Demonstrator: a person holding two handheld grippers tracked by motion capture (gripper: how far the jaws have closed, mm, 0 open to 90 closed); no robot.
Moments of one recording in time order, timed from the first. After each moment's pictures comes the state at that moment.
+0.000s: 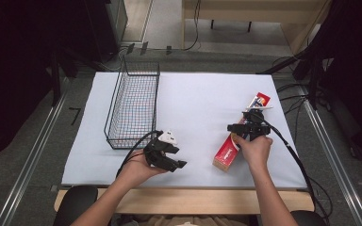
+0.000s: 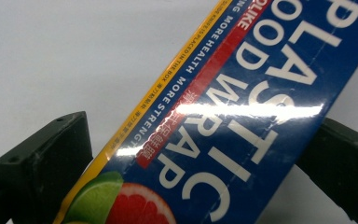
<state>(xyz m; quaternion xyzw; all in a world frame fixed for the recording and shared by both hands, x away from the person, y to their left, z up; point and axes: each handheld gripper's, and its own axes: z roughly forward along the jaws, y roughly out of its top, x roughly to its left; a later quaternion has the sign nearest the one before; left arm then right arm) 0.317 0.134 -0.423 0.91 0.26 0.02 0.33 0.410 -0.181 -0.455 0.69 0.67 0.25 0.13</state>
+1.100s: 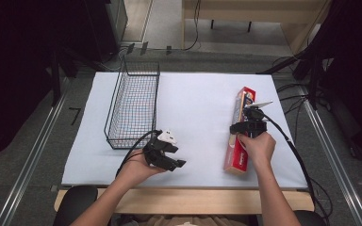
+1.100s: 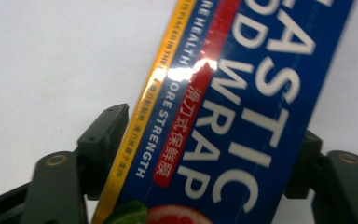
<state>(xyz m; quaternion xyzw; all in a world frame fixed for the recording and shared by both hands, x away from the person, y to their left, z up) 0.318 0.137 -0.423 0.91 0.26 0.02 0.33 0.421 -0.187 -0.449 0.66 0.71 0.23 0.05</state>
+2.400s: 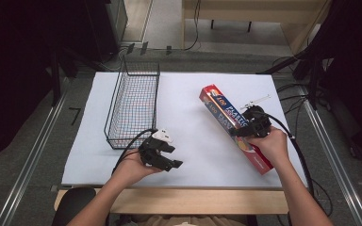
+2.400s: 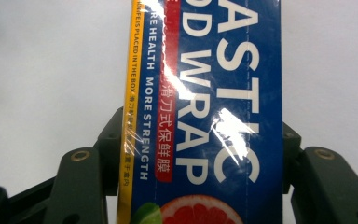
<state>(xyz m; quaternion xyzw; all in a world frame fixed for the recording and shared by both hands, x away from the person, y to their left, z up) 0.318 0.149 -0.417 0.90 0.26 0.01 0.33 0.401 -0.189 -0.409 0.45 0.85 0.28 0.05</state>
